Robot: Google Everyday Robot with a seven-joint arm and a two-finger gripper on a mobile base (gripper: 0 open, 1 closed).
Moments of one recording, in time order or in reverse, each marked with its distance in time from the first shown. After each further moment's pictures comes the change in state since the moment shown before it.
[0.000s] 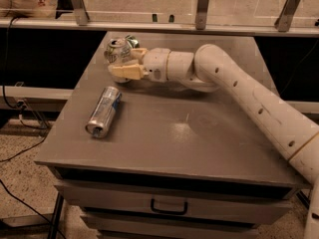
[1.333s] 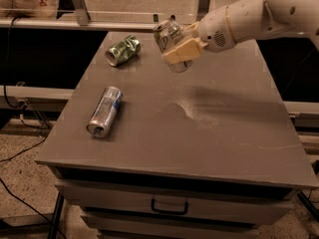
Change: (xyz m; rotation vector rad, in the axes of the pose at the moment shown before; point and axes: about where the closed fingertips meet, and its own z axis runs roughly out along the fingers) arm -0.061 0.004 -0.162 0.044 0.481 0.001
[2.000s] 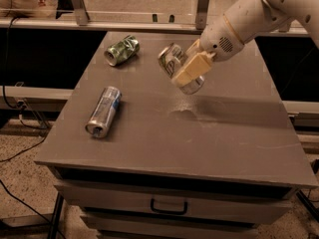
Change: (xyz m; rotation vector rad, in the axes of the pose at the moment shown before) arm 0.047 0.044 -0.012 -0.206 0.283 0.035
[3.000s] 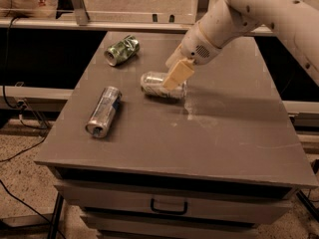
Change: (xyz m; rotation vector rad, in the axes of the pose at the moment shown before) arm -0.008 -0.025 0.040 0.093 0.097 -0.072
